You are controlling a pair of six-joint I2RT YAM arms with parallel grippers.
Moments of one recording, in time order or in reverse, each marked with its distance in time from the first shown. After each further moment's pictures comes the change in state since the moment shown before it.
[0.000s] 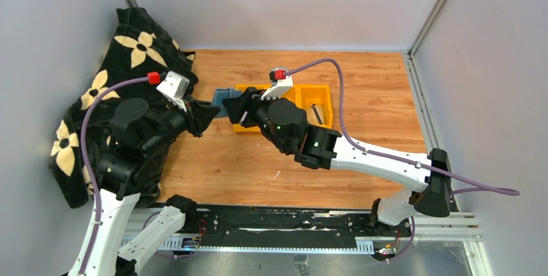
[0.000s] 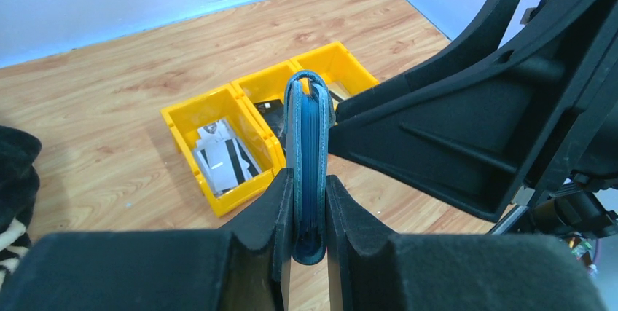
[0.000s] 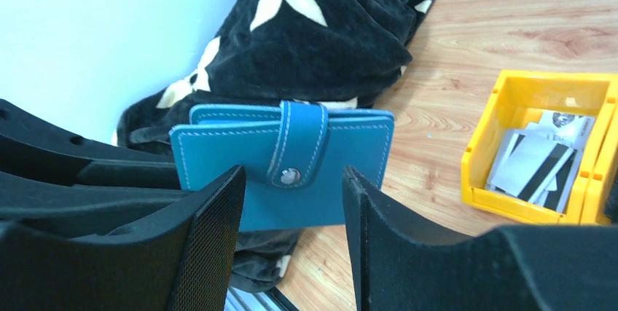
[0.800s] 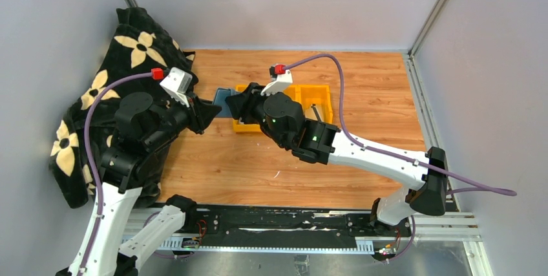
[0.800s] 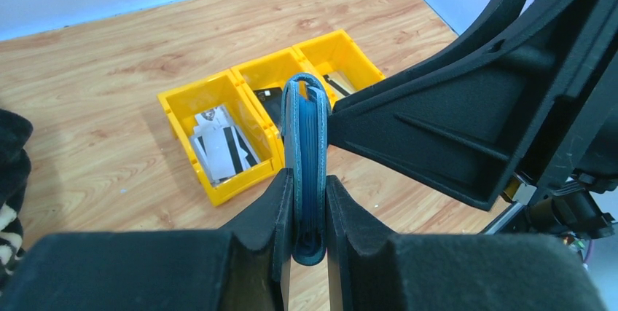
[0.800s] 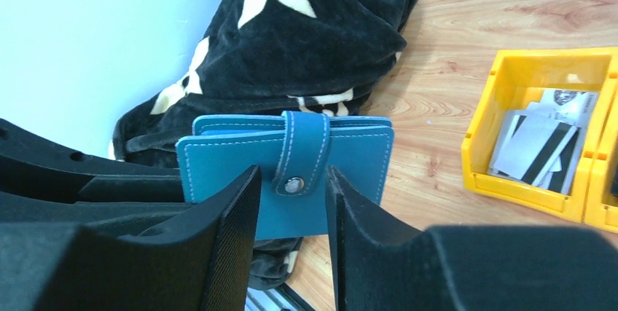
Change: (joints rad) left arm 0.002 0.032 0.021 -0.029 -0.006 -0.022; right arm -0.035 0.027 0.058 -0.082 -0.029 0.085
